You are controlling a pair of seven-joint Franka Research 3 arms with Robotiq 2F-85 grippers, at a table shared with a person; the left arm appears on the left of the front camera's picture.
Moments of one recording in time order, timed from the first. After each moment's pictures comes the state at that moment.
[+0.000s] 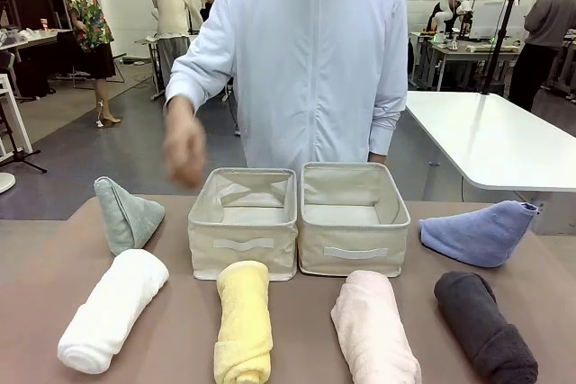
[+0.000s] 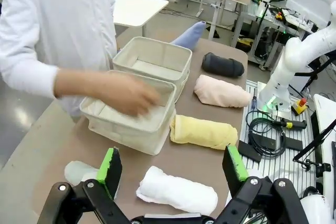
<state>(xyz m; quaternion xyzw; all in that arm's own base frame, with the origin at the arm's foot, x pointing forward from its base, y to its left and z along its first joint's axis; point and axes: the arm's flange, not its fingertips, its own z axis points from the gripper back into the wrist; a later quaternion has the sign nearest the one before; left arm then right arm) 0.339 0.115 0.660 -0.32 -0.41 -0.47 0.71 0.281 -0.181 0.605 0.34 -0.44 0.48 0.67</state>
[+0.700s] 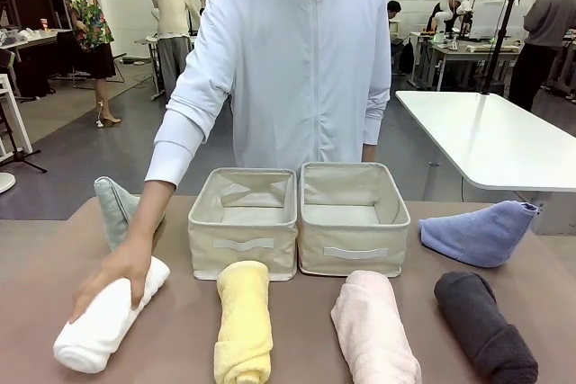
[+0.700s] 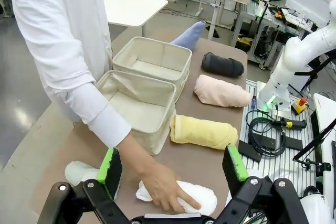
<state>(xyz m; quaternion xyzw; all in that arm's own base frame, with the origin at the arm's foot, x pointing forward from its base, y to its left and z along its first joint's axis) 0.340 0.115 0.662 -0.32 -0.41 -0.48 0.71 0.282 -0.181 0.604 0.34 -0.45 0.48 0.67</state>
